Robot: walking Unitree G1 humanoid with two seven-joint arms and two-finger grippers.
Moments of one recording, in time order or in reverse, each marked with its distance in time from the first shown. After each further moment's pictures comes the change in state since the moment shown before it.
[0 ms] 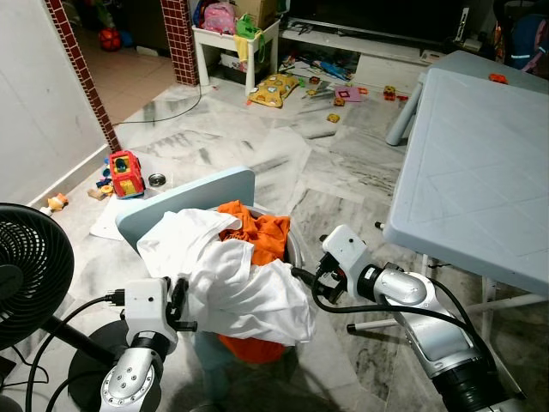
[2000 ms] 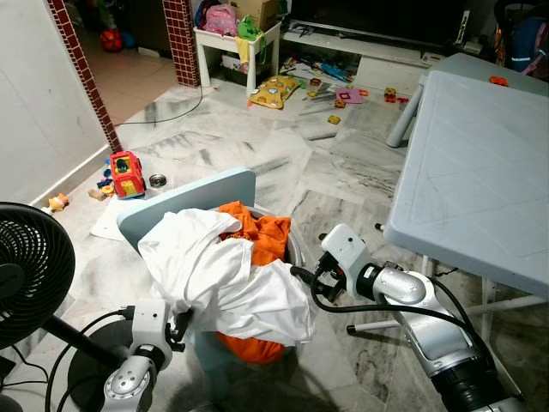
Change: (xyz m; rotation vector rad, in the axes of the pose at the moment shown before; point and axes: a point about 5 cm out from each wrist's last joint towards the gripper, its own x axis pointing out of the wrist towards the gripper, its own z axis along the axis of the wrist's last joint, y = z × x) left arm 0.035 0.035 -0.081 0.063 0.171 -0.060; right arm 0.001 0.000 0.002 -0.008 -0.007 -0.001
